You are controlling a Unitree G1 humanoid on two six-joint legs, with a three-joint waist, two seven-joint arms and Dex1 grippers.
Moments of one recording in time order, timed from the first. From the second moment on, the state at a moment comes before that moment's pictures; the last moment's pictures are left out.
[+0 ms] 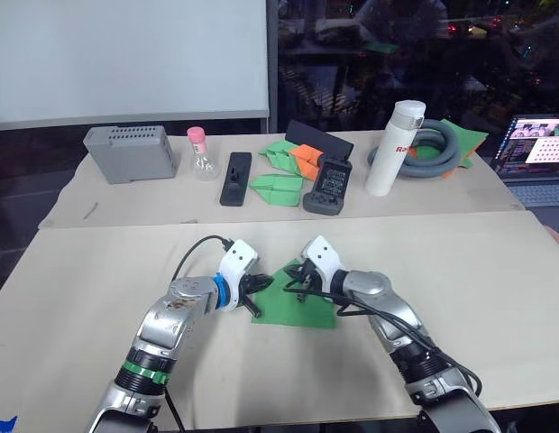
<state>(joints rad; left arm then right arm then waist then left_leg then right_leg) -0.37 0.38 -0.18 -0.12 -0.20 0.78 -0.68 -0.49 -0.23 0.30 0.15 0.02 0.38 0.67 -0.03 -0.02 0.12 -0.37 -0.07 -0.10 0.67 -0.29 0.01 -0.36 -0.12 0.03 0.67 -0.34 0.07</state>
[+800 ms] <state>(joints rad) -0.32 0.39 -0.20 -0.17 -0.25 0.80 -0.67 -0.57 -0.20 0.20 0.31 0.03 0.42 0.52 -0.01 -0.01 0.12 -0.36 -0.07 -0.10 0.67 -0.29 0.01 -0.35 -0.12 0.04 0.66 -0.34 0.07</state>
